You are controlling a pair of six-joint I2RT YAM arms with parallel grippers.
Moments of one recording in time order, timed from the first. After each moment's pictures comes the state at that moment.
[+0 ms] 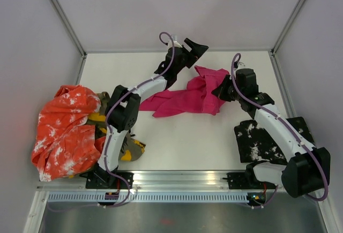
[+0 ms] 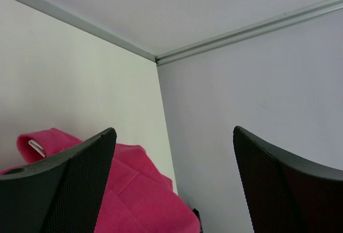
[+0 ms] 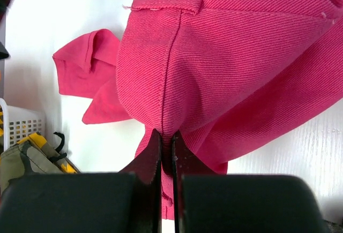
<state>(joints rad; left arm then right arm) -0.60 2.23 1.75 0.44 -0.01 -1.13 0.28 1.24 0.97 -0.33 -0.16 0.53</state>
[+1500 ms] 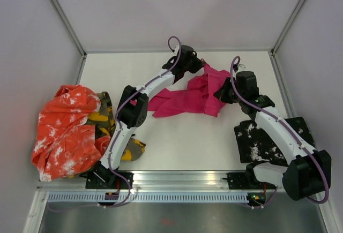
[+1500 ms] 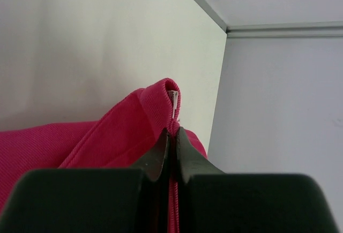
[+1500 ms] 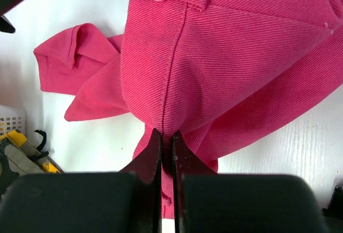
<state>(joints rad) -0.63 2.46 2.16 -0.13 -0.01 -1.23 0.28 1.21 0.94 -0.33 -0.12 0.48</state>
